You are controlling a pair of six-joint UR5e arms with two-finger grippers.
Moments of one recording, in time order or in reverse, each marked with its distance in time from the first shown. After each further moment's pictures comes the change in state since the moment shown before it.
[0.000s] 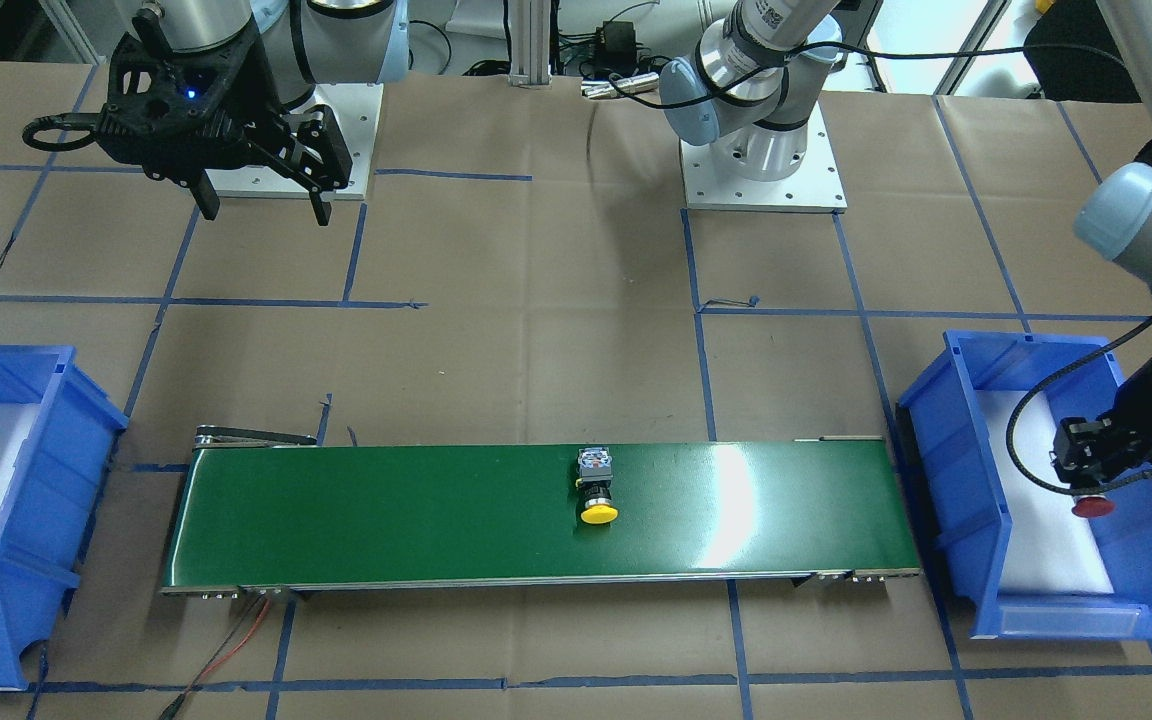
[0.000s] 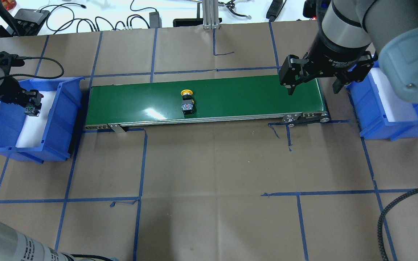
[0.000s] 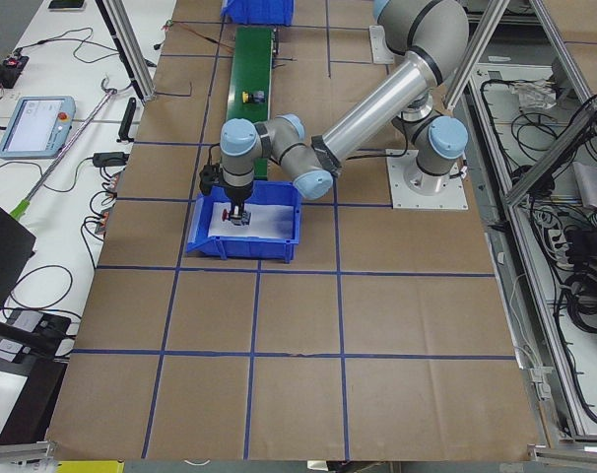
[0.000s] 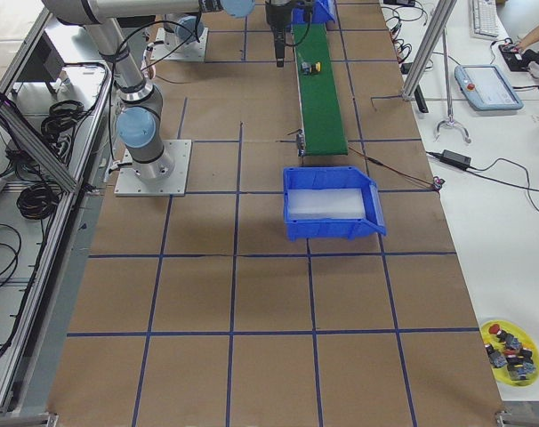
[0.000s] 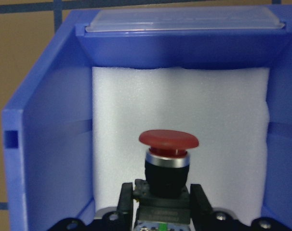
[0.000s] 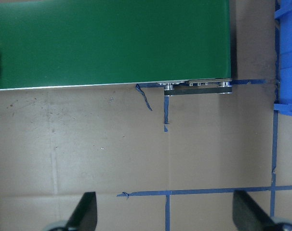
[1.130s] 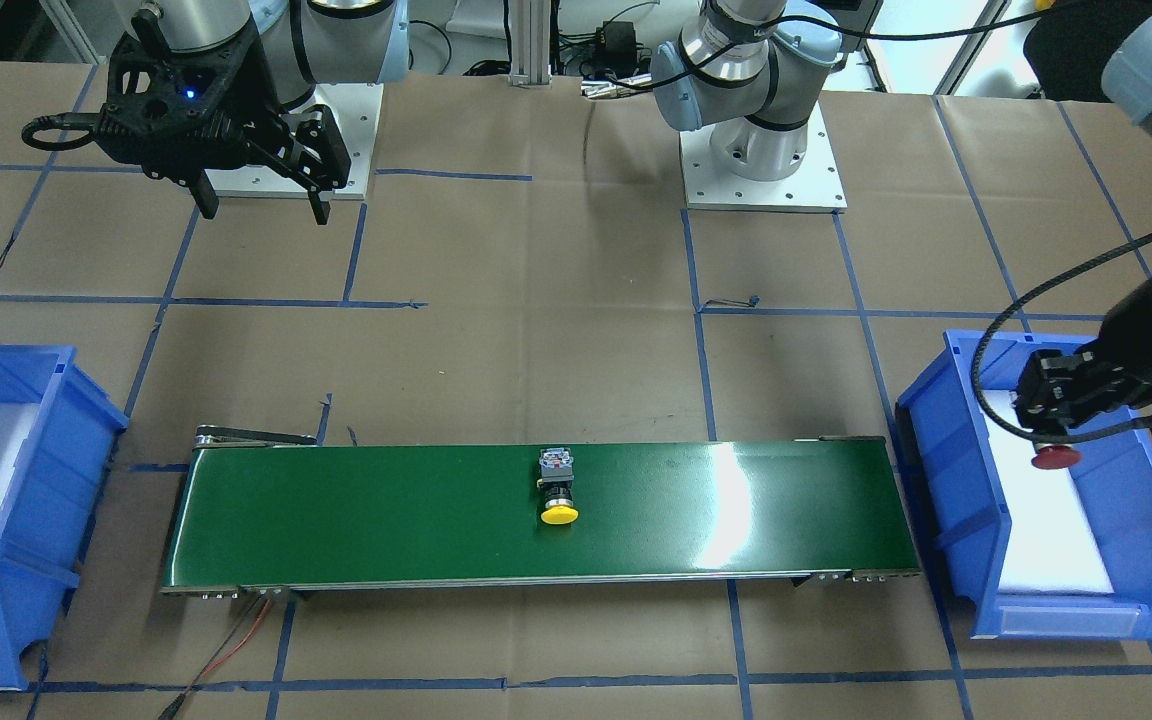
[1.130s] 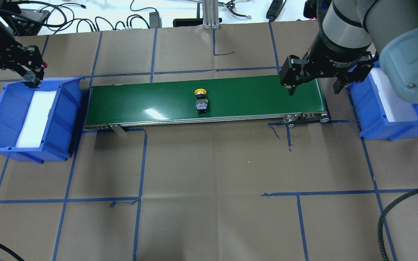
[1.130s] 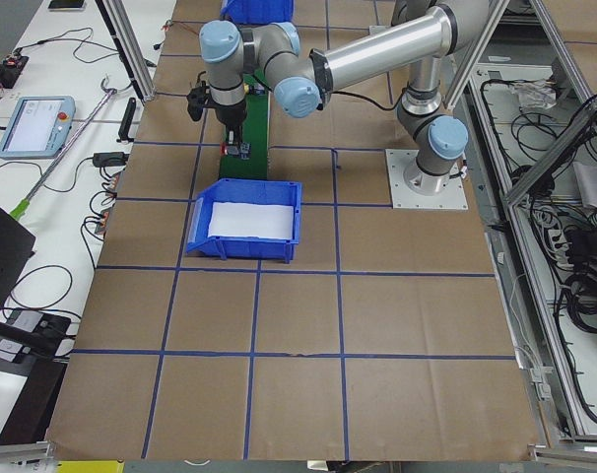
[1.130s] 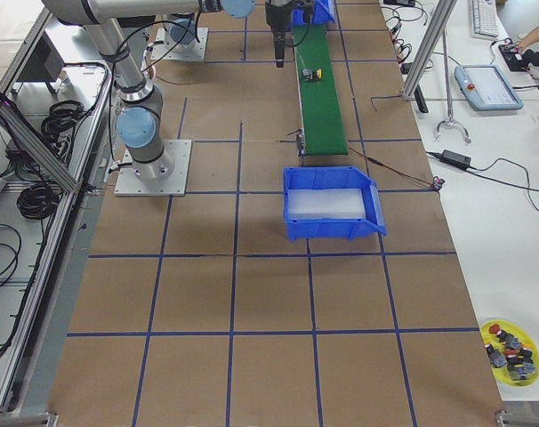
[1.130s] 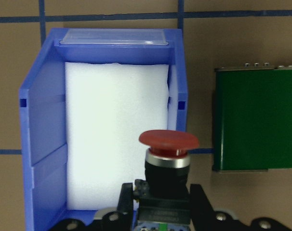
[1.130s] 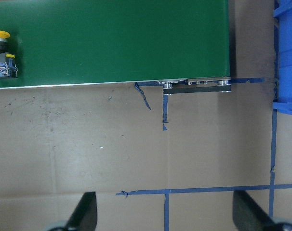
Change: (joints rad) left arm -0.223 0.105 0.201 -0.412 0.011 -0.248; right arm -0.001 0.000 0.001 0.005 -0.003 -0.001
